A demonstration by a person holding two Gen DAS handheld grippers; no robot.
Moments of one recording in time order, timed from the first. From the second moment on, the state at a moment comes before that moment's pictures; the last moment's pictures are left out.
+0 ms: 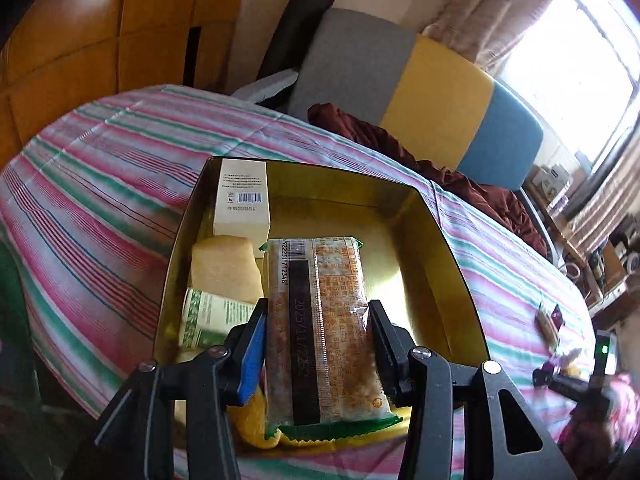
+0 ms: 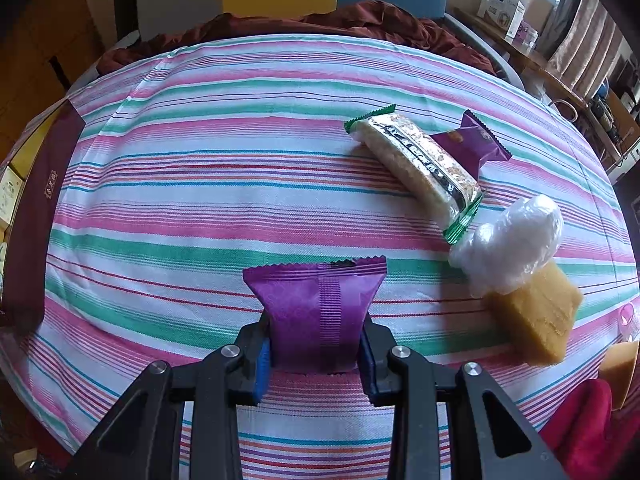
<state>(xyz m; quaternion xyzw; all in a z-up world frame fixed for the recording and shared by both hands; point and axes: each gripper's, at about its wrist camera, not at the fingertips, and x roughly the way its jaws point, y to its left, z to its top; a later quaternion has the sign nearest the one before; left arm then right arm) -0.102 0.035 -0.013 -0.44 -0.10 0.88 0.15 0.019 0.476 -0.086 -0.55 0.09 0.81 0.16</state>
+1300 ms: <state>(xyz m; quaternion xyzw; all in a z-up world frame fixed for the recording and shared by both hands) -0.102 0.041 -0.003 -0.38 -0.01 0.92 0.09 0.013 0.463 -0.069 -0.53 0.12 0.83 0.13</state>
